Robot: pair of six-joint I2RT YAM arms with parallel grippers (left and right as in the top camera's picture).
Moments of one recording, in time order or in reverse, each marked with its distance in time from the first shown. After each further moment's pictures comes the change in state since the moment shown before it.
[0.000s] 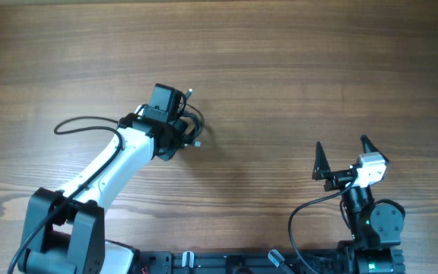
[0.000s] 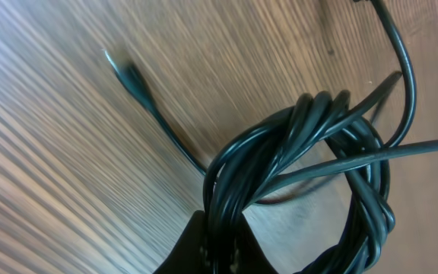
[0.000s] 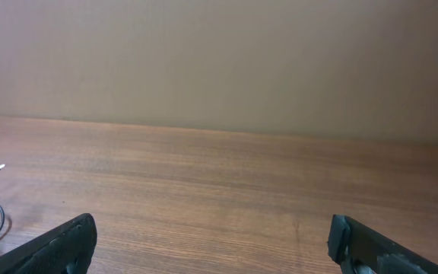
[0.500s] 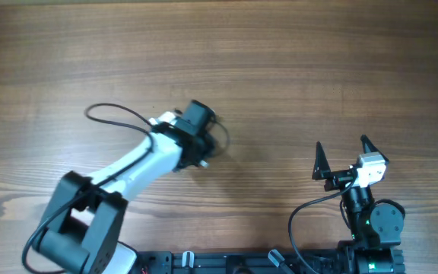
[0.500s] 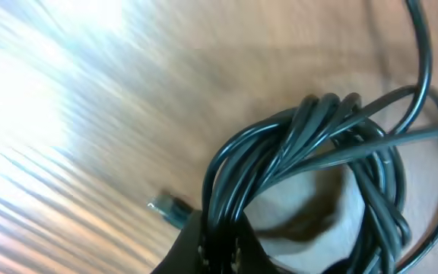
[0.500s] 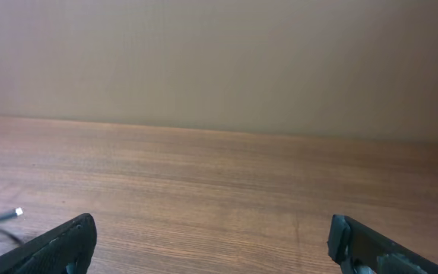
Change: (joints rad) left arm -0.174 0.080 -0.023 -0.035 -0.190 0.226; right arm 0.000 0.000 0.000 0.000 0.000 0.000
